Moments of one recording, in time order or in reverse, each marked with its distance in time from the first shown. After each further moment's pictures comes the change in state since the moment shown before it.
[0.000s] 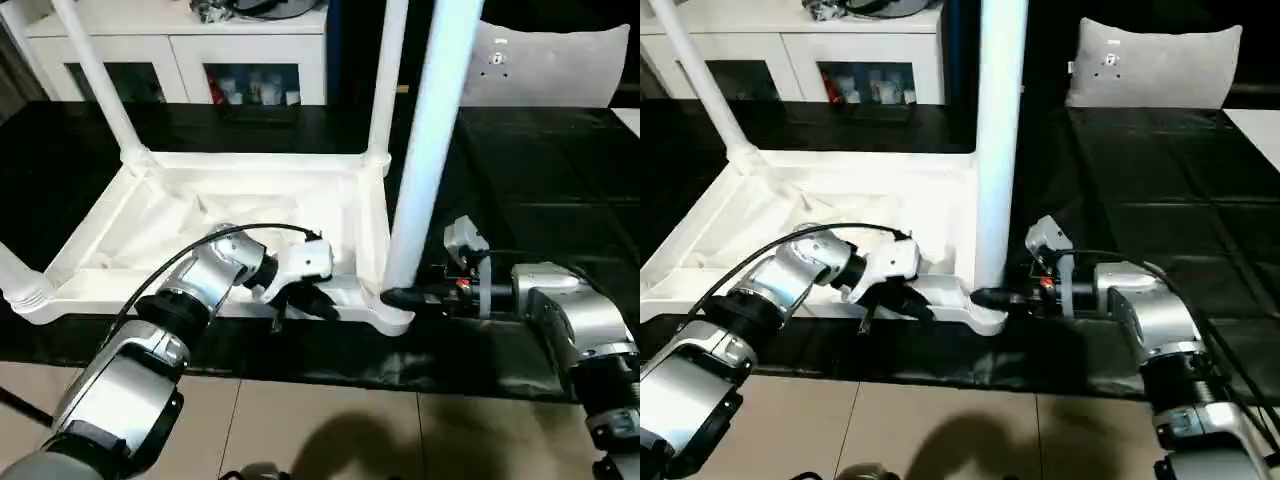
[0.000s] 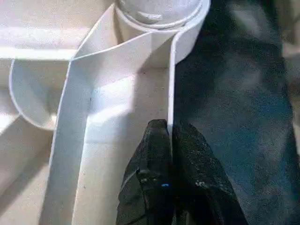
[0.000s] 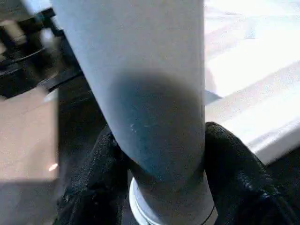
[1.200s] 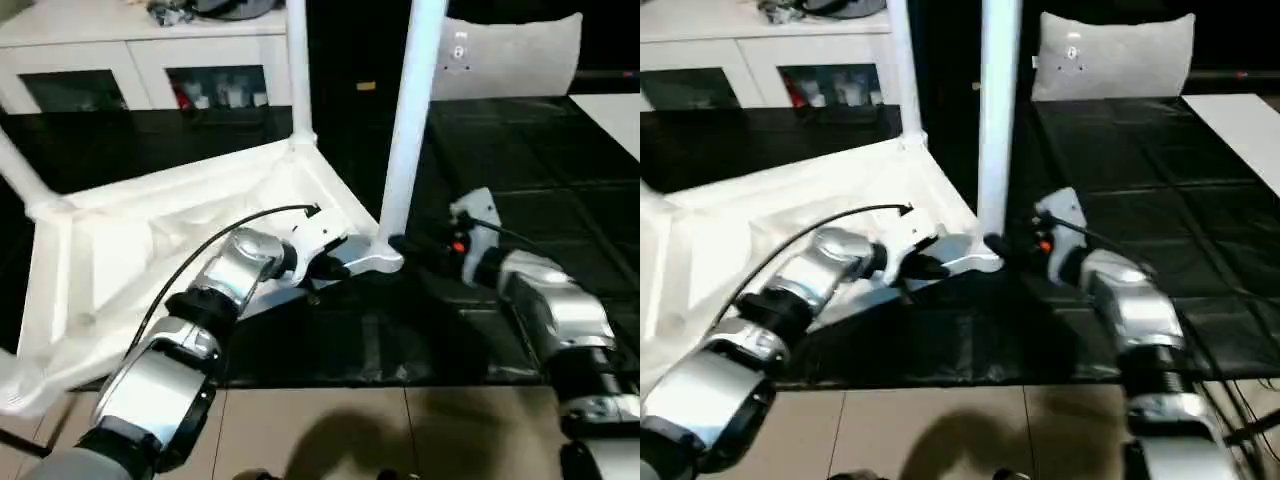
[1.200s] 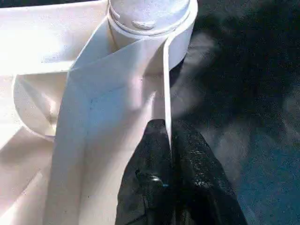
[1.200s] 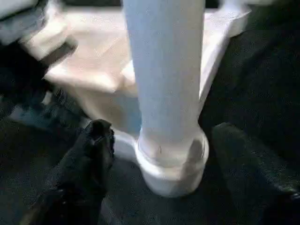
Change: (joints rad) left arm -0.034 -0.071 0.052 0.052 0.005 0.070 0.225; right arm -0.022 -0.046 -0.070 0.087 -0.037 -0.127 -0.105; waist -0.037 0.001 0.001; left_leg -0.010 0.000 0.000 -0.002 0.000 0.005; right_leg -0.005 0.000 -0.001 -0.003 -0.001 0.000
